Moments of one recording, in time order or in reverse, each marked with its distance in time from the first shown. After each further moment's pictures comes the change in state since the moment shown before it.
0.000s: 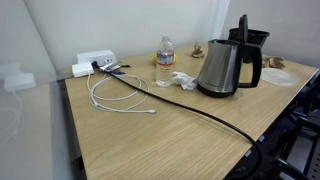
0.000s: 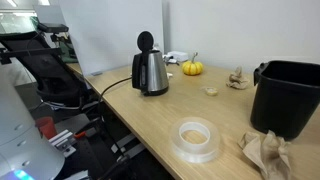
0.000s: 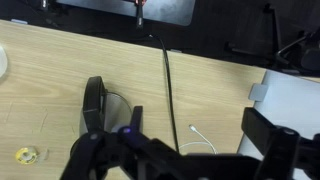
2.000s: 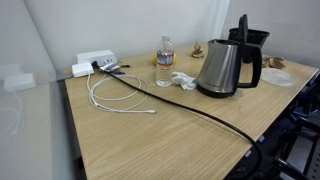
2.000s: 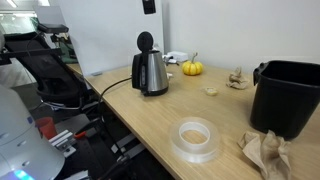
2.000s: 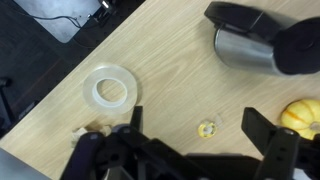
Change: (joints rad) arm -0.442 0.083 -0.129 -0.153 -0.226 0.321 0.369
